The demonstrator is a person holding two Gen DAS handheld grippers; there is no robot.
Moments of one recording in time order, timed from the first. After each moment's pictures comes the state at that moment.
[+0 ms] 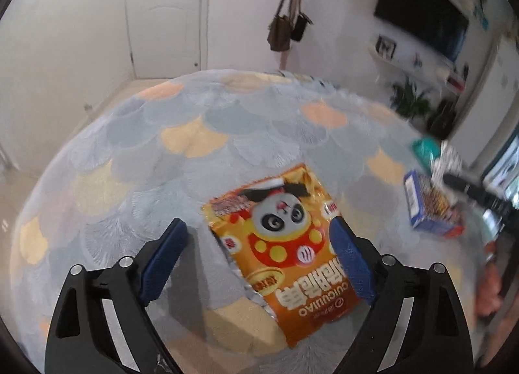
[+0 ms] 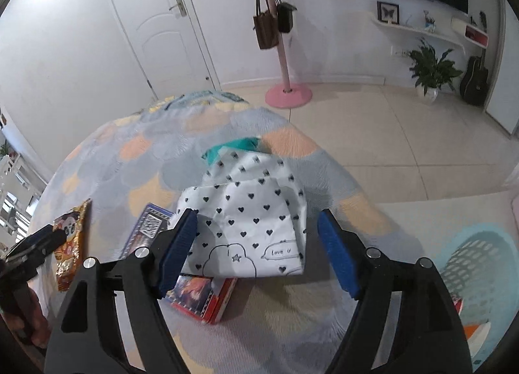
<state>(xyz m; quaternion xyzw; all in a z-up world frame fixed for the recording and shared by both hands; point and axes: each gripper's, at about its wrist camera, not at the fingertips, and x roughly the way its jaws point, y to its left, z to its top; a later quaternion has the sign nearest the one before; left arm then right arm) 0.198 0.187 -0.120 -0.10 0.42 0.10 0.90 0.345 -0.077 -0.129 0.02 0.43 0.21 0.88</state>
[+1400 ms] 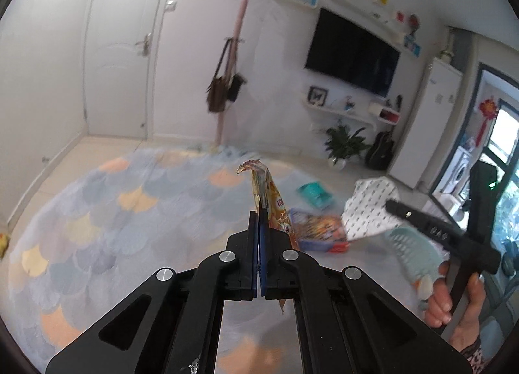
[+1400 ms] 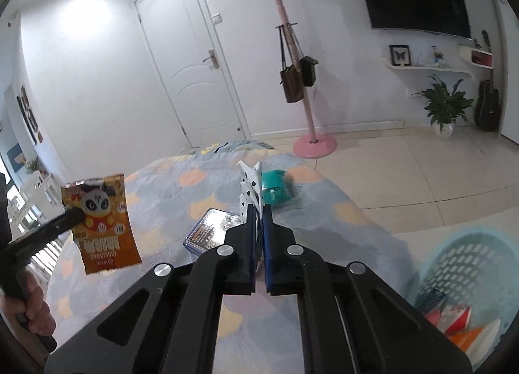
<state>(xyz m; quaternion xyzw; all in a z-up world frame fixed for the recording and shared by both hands) 0.129 0.130 -0.036 -0.11 0.26 -0.02 0.96 0.260 -0.131 -0.075 0.06 0.31 0.26 0.91</state>
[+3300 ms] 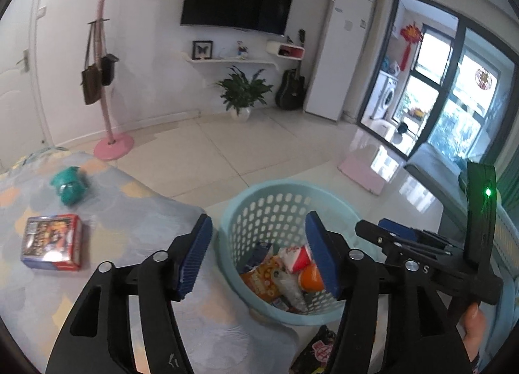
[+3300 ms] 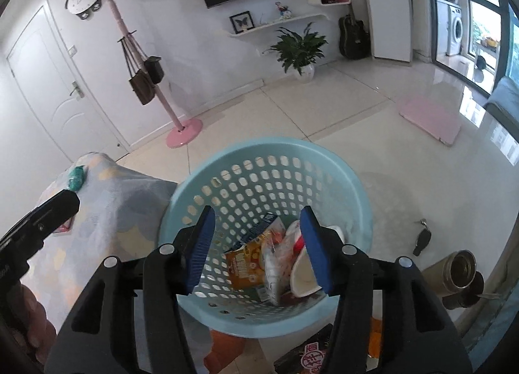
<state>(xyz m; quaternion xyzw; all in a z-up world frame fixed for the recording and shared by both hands) 0.211 -0.136 -0.085 -0.03 0.33 -0.21 0.92 0.204 -0.376 -0.133 0.15 0.38 0.00 0.91</state>
